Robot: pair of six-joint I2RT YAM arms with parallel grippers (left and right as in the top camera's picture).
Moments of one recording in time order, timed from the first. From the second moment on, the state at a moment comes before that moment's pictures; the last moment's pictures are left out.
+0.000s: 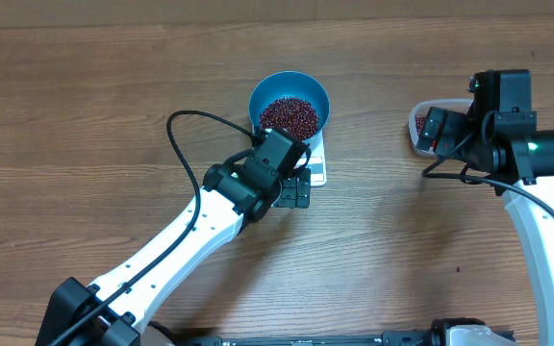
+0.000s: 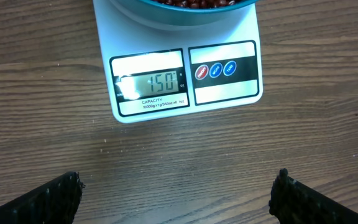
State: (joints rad) left arm -0.66 1.54 1.14 -0.72 -0.12 -0.57; right arm 0.03 1.35 1.34 -1.01 0.11 0.30
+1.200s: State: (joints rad) left arm -0.66 1.54 1.14 -0.73 -0.14 -0.54; right arm 0.03 1.35 1.34 -1.01 0.11 0.30
